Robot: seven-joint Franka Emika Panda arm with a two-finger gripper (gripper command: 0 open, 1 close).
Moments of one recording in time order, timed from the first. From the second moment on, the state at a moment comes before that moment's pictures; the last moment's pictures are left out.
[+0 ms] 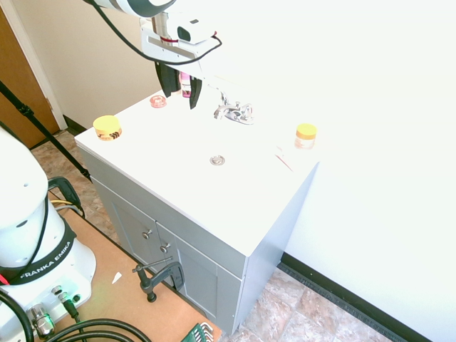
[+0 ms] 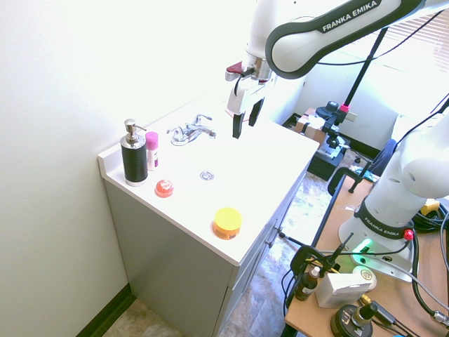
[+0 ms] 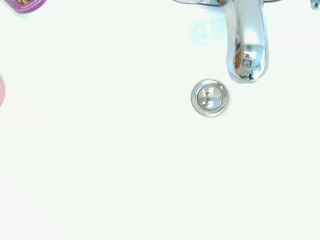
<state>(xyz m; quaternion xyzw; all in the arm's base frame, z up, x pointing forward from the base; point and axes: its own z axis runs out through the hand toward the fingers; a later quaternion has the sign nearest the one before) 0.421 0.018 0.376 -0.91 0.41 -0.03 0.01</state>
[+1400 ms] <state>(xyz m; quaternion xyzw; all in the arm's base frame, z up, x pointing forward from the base) 0.577 -0.073 0.317 -0.86 0.50 -0.07 -0.05</state>
